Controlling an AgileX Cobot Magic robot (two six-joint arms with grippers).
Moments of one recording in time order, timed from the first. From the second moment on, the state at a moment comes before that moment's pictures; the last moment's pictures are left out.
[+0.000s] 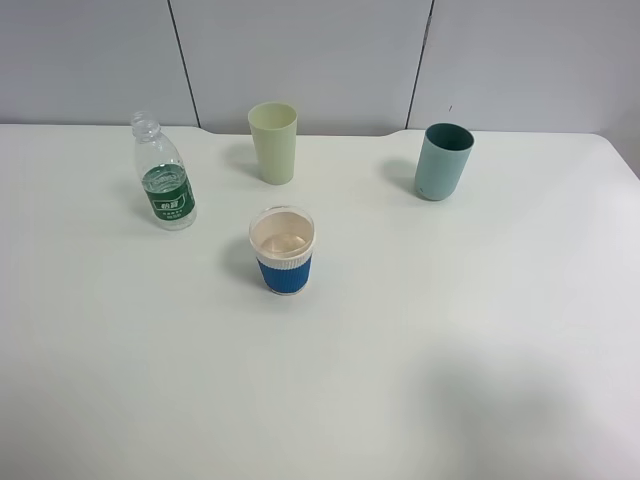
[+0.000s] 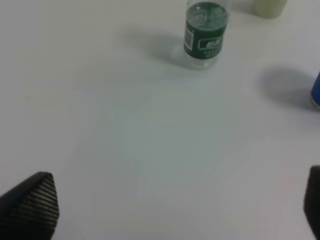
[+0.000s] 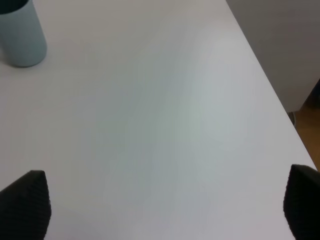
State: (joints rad) left arm -0.11 -0.01 -0.50 0.00 1.05 -0.01; right arm -0.06 0.00 -0.50 -0.14 1.06 0.06
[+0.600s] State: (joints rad) left arm -0.11 -0.01 -0.50 0.00 1.05 -0.01; right arm -0.06 0.00 -0.50 -0.14 1.06 0.06
